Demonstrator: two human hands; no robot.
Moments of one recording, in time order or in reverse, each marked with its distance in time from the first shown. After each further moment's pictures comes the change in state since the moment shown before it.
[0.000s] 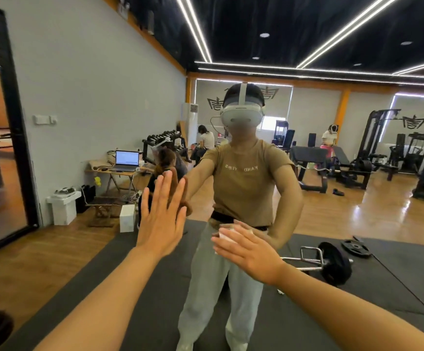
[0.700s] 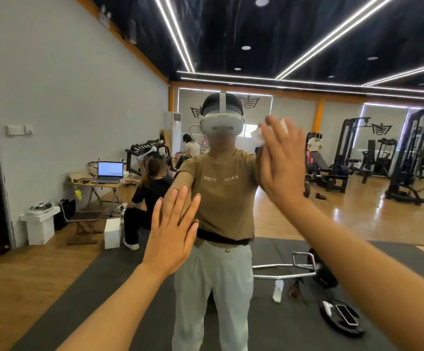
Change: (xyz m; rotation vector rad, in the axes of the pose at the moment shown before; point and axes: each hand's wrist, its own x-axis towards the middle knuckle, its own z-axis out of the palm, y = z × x) left_hand 0.010 -0.036 0.026 -0.105 0.102 0.203; right_hand 0.138 0.114 -0.092 -0.014 0.532 0.790
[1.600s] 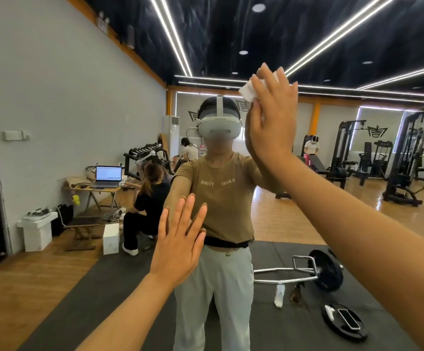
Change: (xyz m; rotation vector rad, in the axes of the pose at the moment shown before) left_hand -0.003 -0.002 0.004 0.034 0.003 0.012; right_hand 0.099 -0.034 0.018 0.047 0.040 0.098
